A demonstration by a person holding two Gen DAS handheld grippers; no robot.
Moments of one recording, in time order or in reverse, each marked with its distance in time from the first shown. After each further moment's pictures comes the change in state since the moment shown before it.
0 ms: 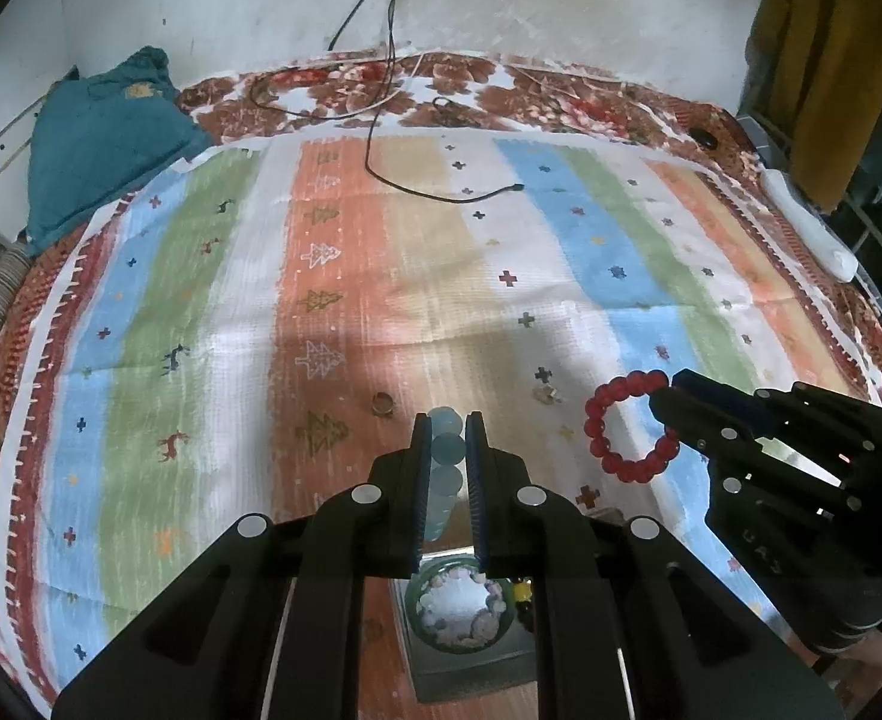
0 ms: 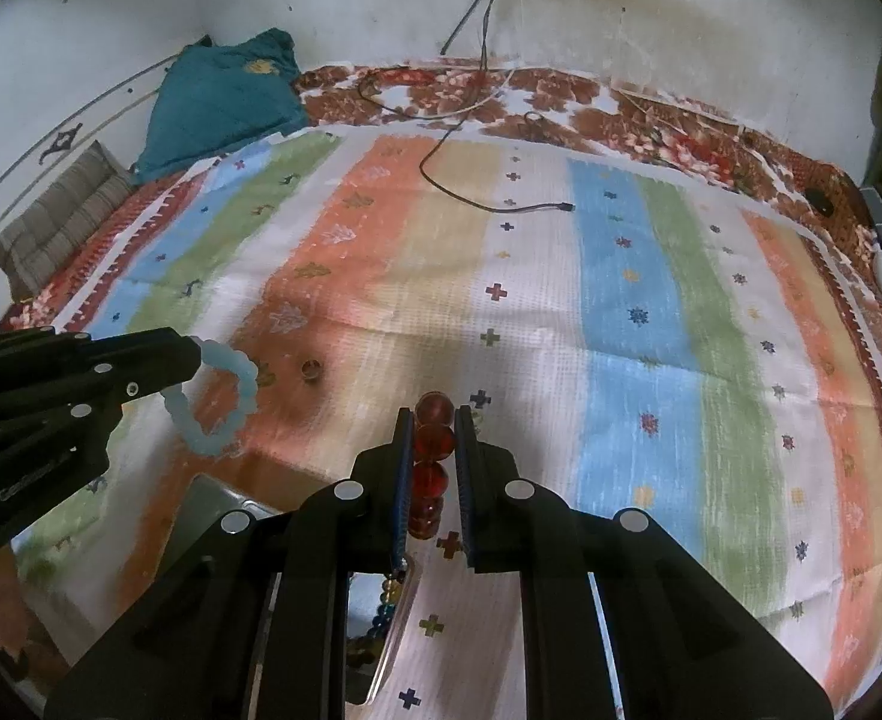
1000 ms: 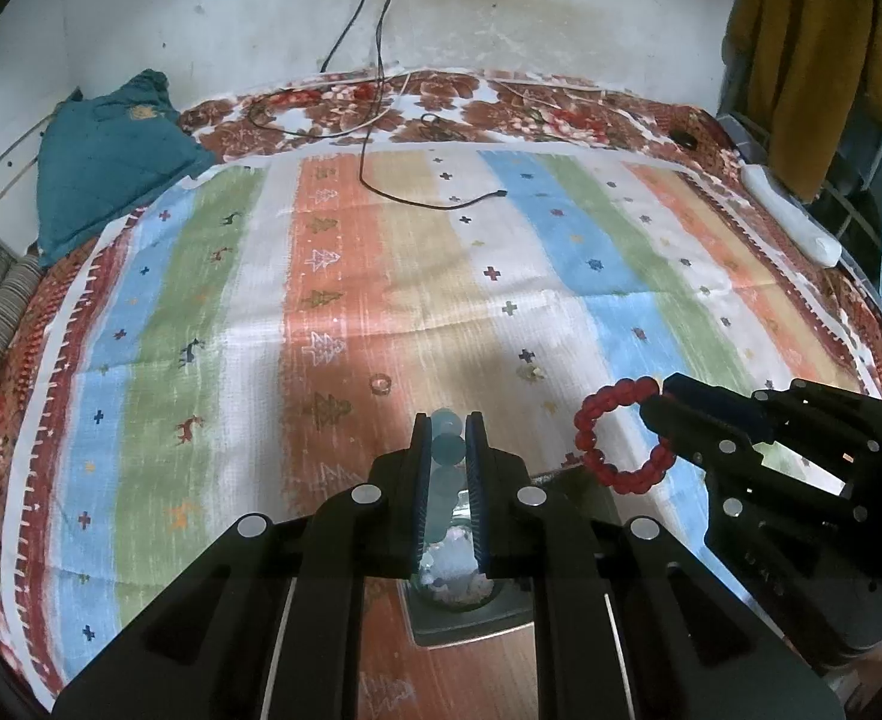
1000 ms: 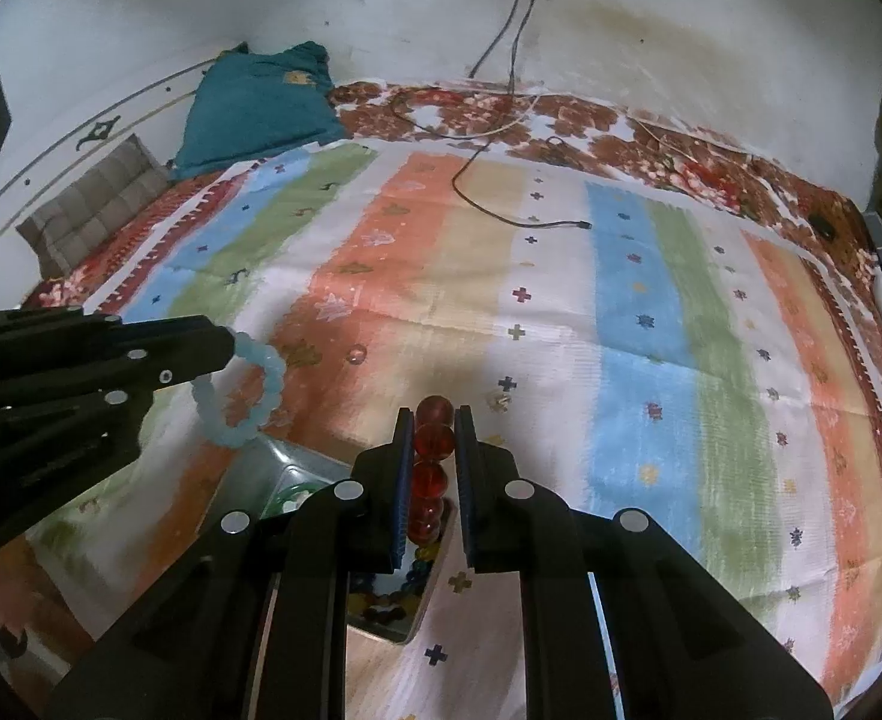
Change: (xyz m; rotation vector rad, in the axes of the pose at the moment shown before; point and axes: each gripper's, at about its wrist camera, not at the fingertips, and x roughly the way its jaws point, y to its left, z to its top) left arm -0.030 -0.007 -0.026 0.034 -0.042 -0.002; right arm -0.039 0.021 -0.027 -0.056 -0.052 0.027
